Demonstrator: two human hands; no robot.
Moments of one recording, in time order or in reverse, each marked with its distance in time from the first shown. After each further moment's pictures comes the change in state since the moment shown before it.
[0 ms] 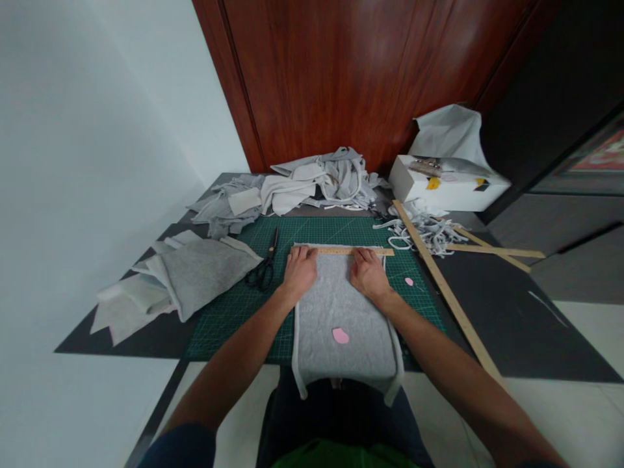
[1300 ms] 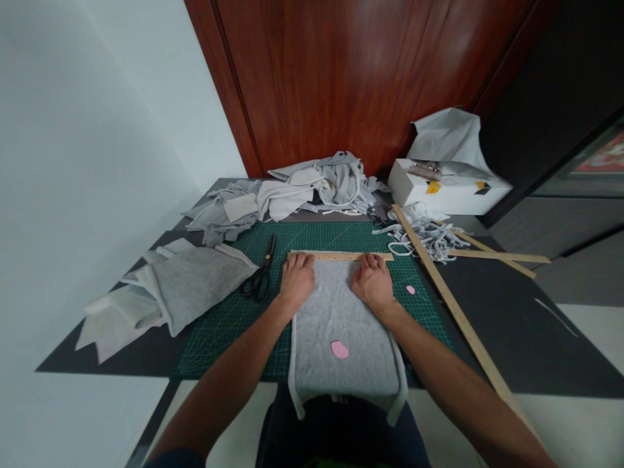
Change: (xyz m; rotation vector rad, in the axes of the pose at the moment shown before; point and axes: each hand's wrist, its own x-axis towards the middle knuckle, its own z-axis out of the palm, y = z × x) left_hand -0.002 0.003 -0.004 0.017 0.025 -0.028; right_hand -0.003 -0.004 -0.001 -0.080 0.052 0.212
